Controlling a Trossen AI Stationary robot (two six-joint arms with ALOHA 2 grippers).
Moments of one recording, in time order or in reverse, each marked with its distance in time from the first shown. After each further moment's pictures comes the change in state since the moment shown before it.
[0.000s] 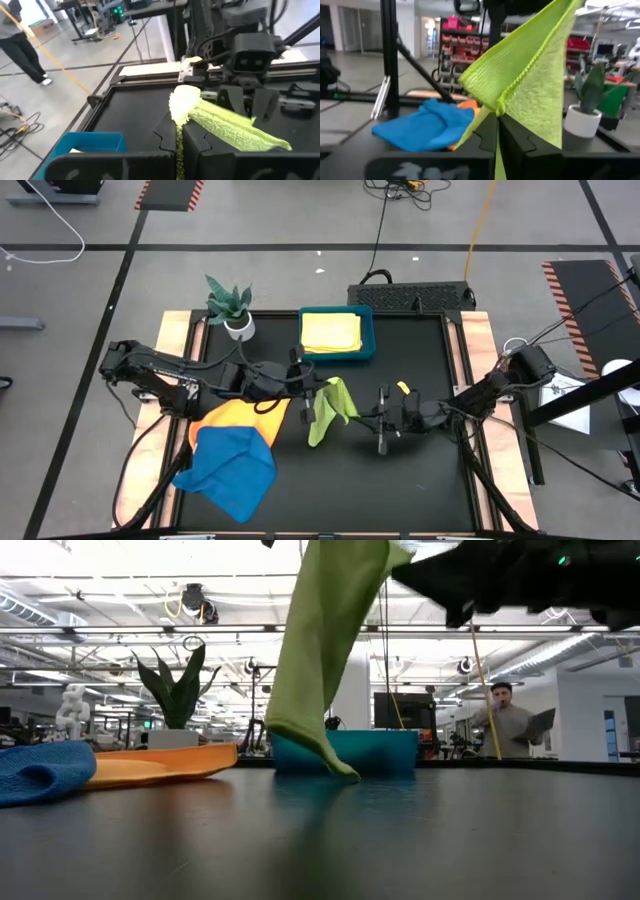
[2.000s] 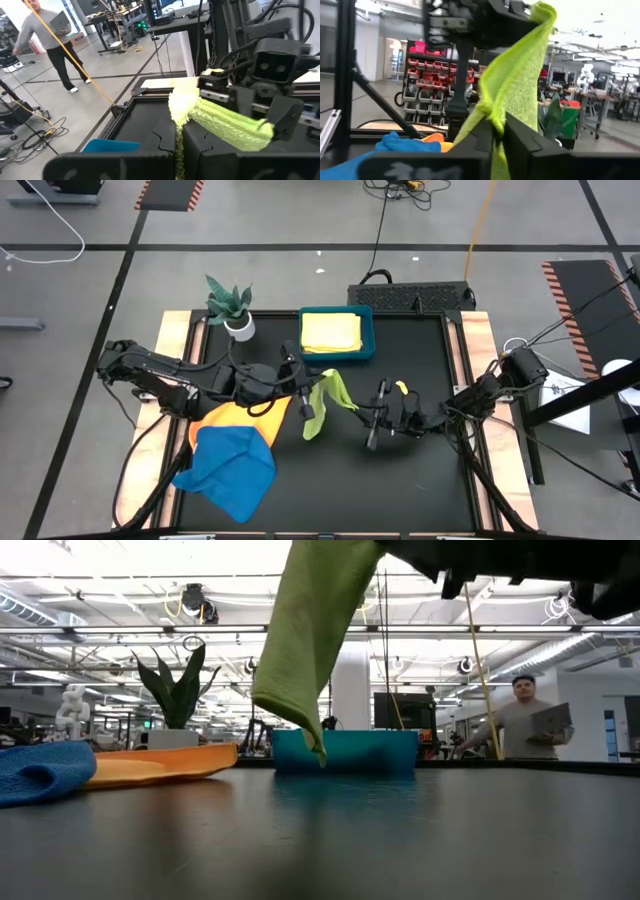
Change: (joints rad) left arm -0.038 -0.031 0.001 0.049 -0.160 0.027; right arm 0.010 0.081 0.112 0.180 0.165 -0.172
